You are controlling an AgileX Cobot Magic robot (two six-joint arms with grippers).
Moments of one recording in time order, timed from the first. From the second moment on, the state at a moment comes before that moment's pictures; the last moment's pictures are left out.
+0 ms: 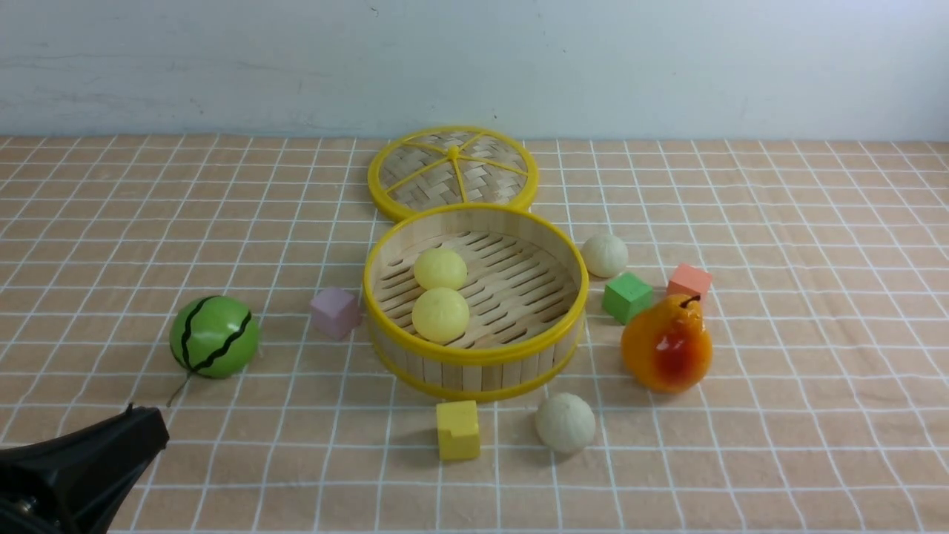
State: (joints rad) right arm 0.16 0.52 -0.55 0.22 0.75 0.15; left arm -0.43 0.47 -0.23 -0.30 -0.01 0.00
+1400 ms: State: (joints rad) right arm 0.56 1.89 -1.31 0.11 0.66 0.07; left arm -0.43 0.47 -0.23 -0.30 -0.01 0.00
